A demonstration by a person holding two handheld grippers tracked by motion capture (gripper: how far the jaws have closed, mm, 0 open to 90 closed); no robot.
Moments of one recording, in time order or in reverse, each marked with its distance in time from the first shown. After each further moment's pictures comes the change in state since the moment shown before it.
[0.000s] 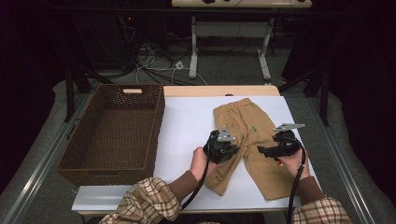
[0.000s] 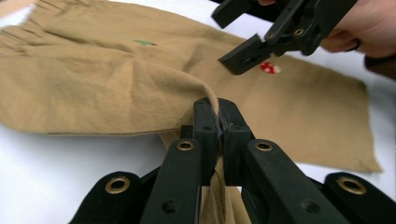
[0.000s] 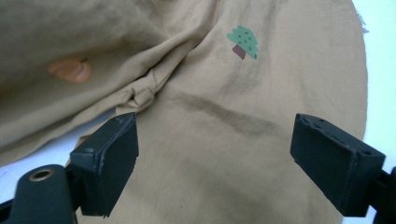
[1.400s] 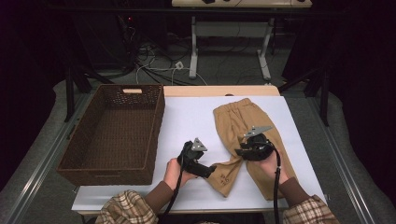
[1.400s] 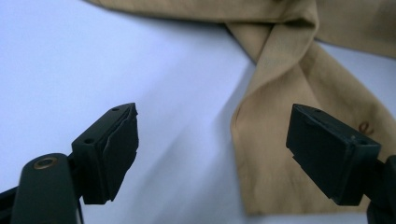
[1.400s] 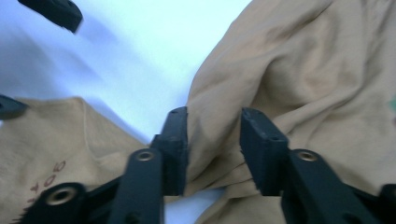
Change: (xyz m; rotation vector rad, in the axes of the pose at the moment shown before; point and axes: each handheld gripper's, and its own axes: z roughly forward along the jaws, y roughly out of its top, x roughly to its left) left arm 0.038 -0.074 -0.045 0.160 0.075 -0.066; right arm 0.082 0.027 0.024 0.049 0.124 -0.164
